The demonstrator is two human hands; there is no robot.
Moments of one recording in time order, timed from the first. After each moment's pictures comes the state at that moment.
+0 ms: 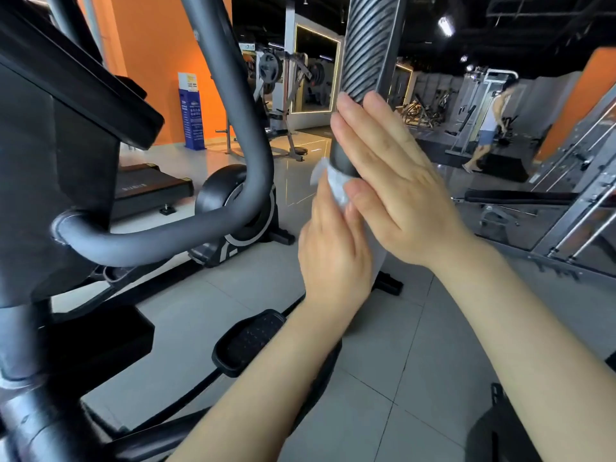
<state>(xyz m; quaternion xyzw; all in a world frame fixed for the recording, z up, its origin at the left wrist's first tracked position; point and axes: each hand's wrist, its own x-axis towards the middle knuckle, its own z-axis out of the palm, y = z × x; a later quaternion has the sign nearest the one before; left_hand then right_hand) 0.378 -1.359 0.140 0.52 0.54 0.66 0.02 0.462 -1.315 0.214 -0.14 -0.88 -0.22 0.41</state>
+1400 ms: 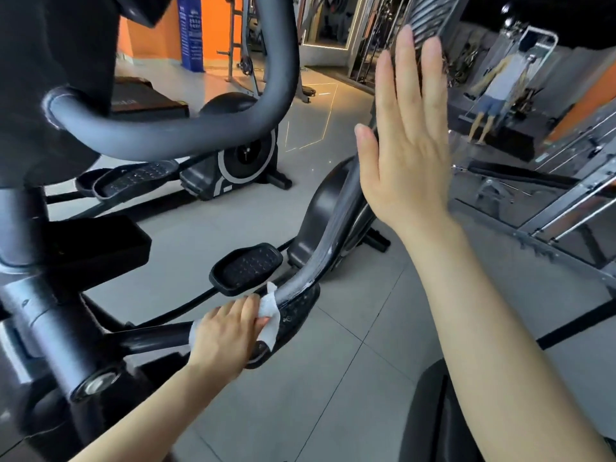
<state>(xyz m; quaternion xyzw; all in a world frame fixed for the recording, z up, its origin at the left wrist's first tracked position) 0.282 -1.443 -0.114 0.64 0.70 0.28 -0.14 0.440 -1.328 0.166 -0.31 -0.81 -0.29 0.41</state>
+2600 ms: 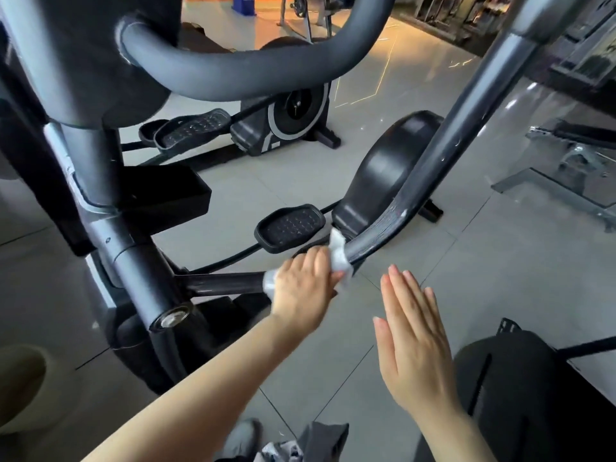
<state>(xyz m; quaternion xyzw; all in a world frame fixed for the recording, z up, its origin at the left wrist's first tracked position) 0.306 -1.432 -0.098 0.61 0.73 0.28 -0.12 0.493 -1.443 -0.048 -0.38 -0.88 -0.04 0.27</state>
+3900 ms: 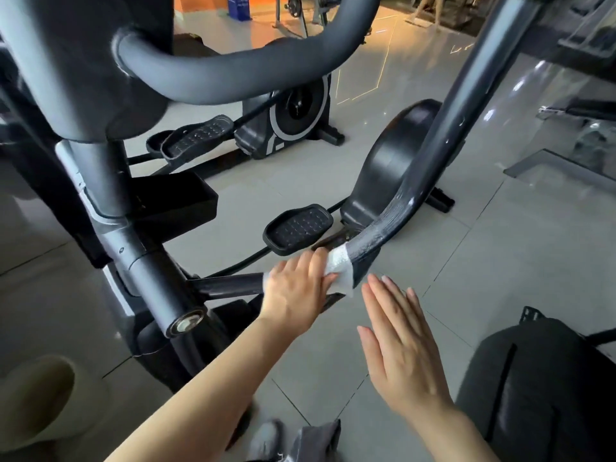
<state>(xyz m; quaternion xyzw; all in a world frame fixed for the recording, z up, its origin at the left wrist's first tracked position) 0.279 -1.451 -0.102 0.66 0.70 0.25 -0.13 0.475 -1.458 -0.071 -0.34 -0.90 -0.03 0.28</state>
